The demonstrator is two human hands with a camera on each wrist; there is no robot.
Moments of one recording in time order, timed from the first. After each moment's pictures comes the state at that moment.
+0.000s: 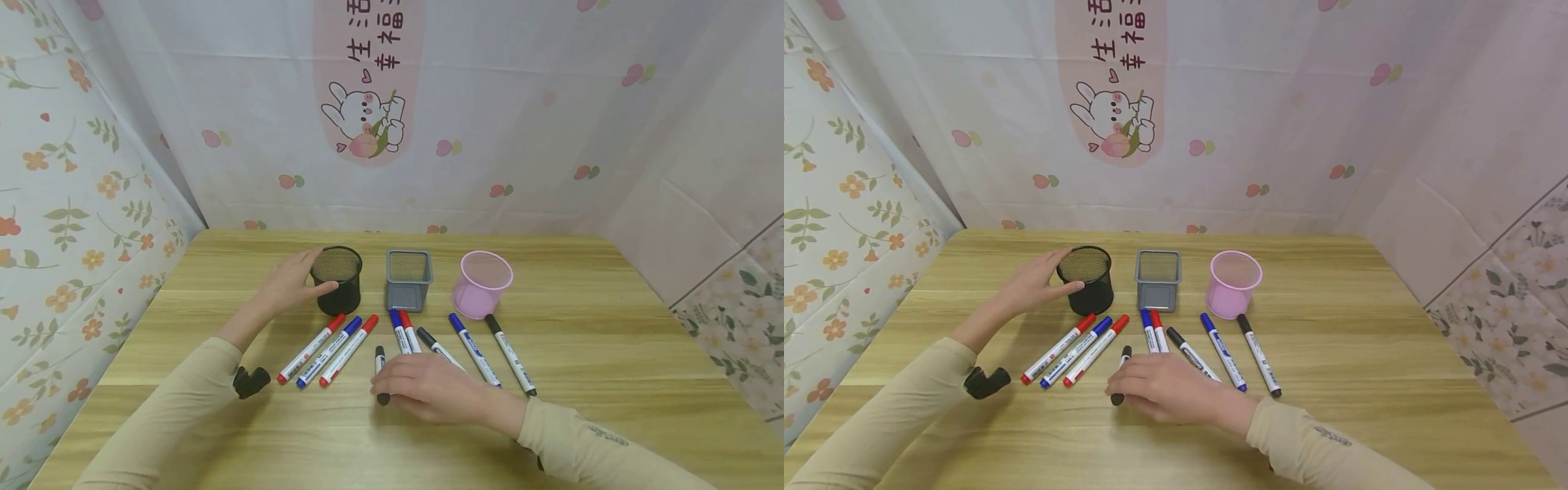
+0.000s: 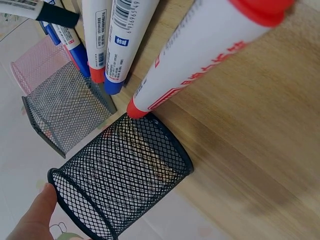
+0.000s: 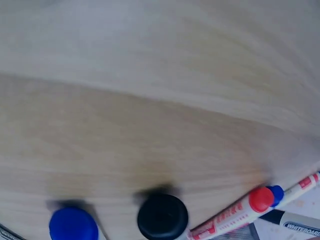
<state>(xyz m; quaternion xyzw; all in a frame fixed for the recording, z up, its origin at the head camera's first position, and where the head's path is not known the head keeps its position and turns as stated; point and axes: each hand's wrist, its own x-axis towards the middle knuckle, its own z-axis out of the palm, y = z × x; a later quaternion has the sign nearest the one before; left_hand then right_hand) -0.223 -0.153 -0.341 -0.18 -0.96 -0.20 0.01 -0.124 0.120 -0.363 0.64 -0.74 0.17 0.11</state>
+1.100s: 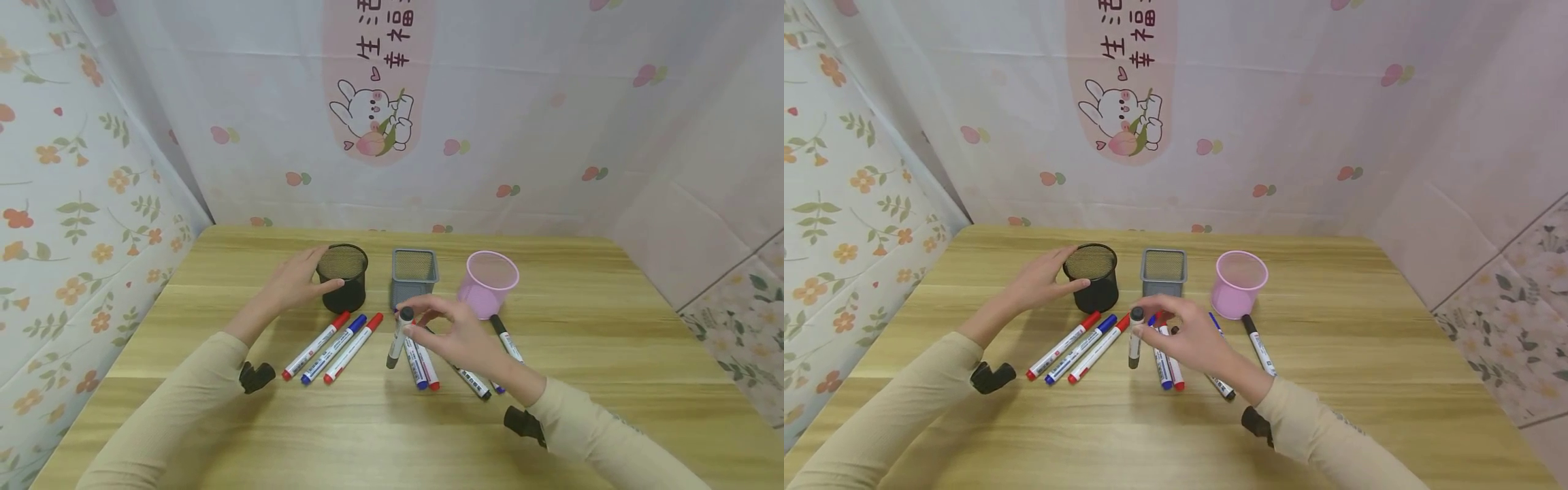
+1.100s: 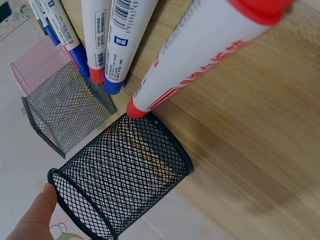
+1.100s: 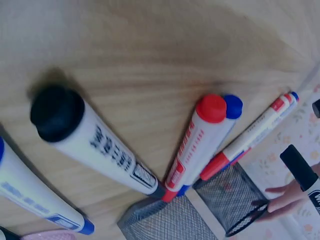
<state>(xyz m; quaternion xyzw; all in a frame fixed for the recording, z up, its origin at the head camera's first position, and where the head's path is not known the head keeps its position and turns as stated) -0.223 -0.155 -0.339 -0.17 -0.97 -0.20 0.00 -0.124 0.117 -0.293 0.39 -0.79 0.47 0.06</state>
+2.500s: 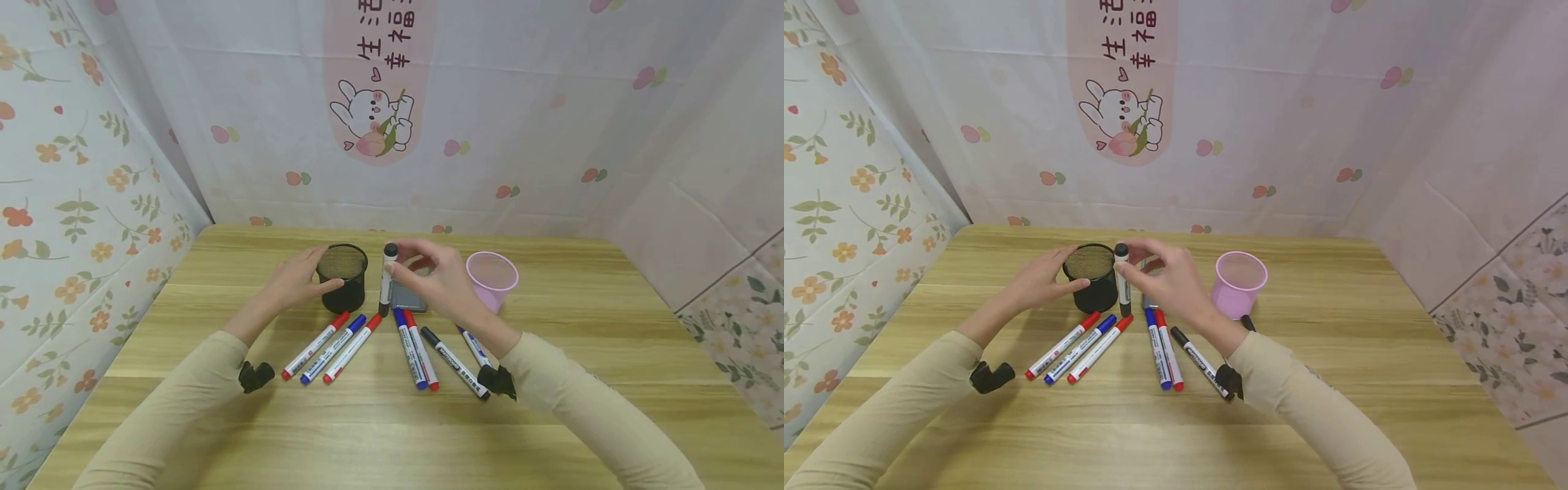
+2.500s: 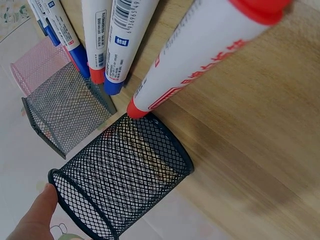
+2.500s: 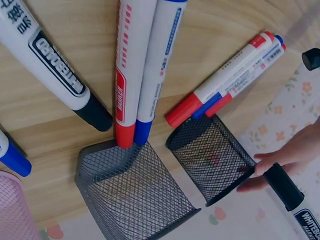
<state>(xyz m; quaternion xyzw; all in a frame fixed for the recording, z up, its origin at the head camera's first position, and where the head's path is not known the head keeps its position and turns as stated) -0.224 -0.154 -0.339 -0.16 -0.97 -0.20 0.00 -0.155 0.087 -0.250 0.33 -0.80 0.49 0.14</state>
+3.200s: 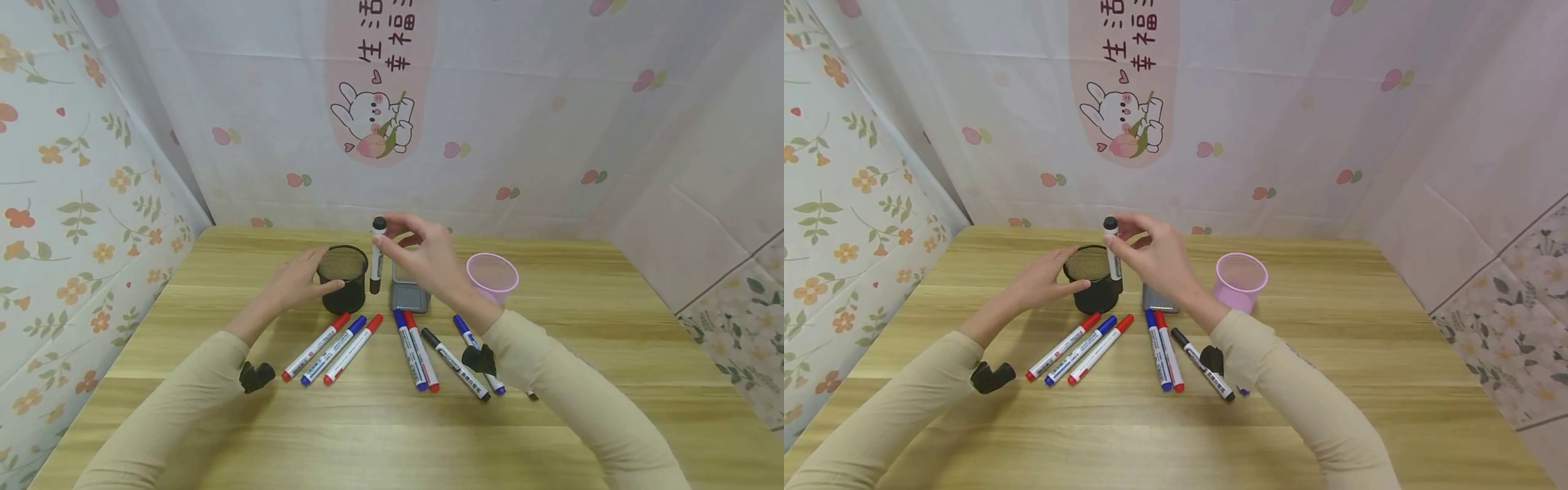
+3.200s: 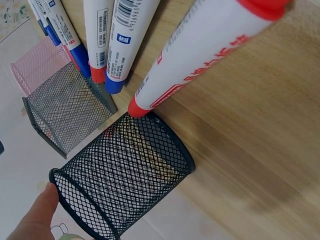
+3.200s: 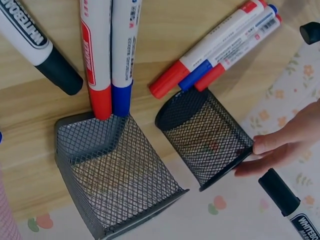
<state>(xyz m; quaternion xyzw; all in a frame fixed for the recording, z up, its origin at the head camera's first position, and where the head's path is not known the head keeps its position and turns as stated) -0.224 -0.154 -0.337 -0.16 -0.97 -0.20 0.00 -0.200 0.076 -0.259 0.32 -0.79 0.50 0.16</state>
